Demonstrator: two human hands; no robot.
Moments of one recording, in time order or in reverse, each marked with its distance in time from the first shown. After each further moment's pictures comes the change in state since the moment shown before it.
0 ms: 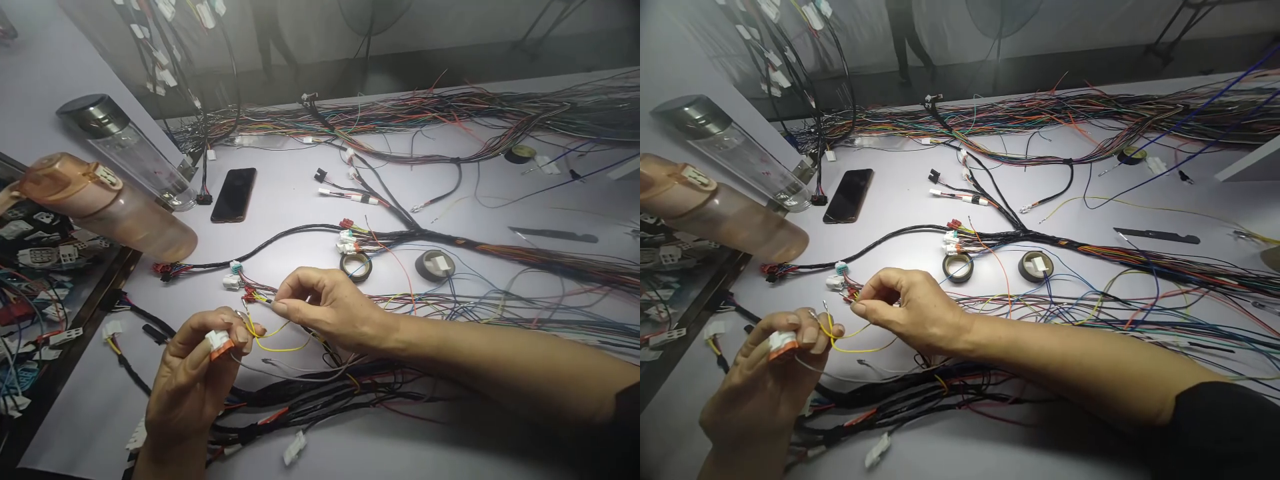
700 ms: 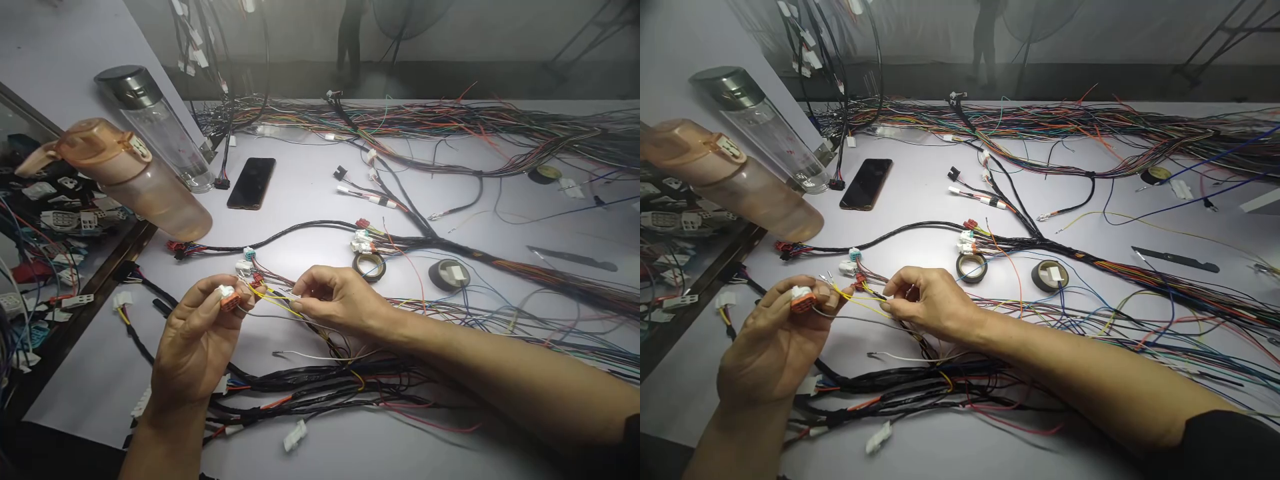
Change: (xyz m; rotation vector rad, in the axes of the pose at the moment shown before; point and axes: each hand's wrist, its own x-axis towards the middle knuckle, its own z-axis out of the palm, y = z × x) left_hand 0.005 0.002 -0.001 0.001 0.360 -0.093; right_hand 0.004 0.023 -0.008 -0.331 -0.043 0.082
